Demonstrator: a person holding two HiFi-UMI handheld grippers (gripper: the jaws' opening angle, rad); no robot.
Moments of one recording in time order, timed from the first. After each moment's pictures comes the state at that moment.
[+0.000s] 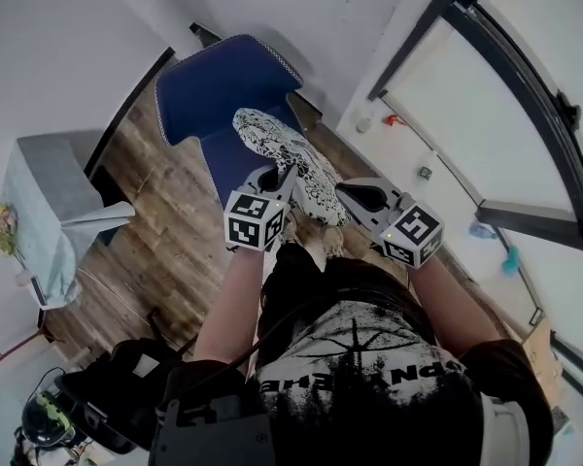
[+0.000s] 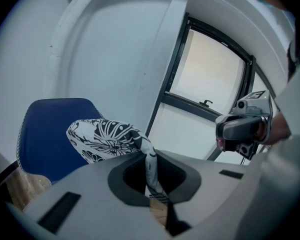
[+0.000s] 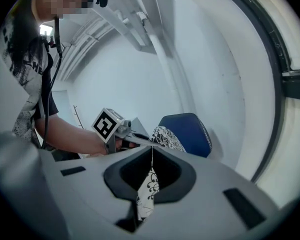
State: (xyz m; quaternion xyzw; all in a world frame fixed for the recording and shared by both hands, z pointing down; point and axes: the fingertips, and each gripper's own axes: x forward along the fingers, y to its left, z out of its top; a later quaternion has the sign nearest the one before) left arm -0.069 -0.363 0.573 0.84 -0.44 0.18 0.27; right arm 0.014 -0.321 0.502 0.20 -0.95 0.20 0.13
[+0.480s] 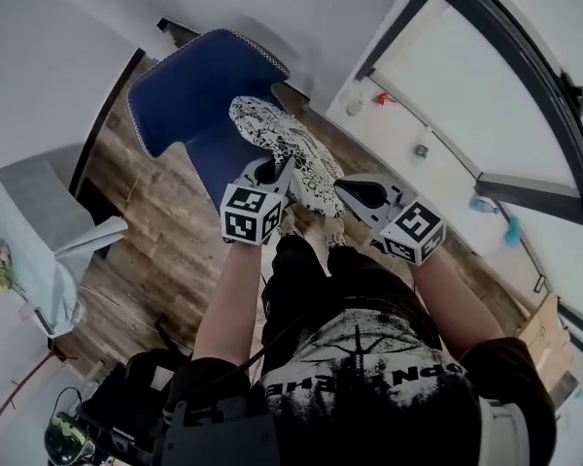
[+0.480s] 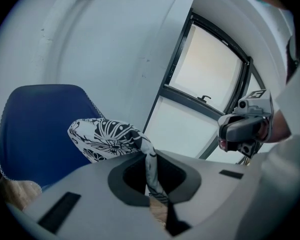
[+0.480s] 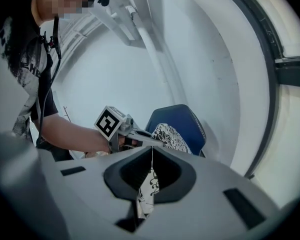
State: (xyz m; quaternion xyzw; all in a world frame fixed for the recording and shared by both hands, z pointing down) left arm -0.080 -0.416 0.632 0.85 -0.39 0.19 0.29; right arm -0.004 -0.361 0.558 0.24 -0.93 0.24 0.16
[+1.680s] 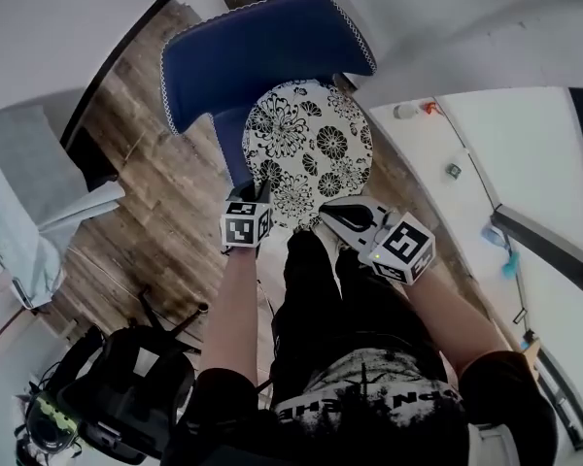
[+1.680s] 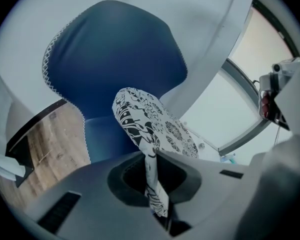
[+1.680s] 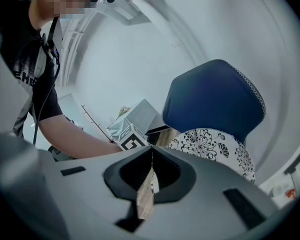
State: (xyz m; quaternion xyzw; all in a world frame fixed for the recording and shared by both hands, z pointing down) left arm -0.313 -0.372 0.883 0.70 -0.49 0.29 0.44; right arm -0.201 -0.374 0.697 0.09 -0.93 0.30 0.20
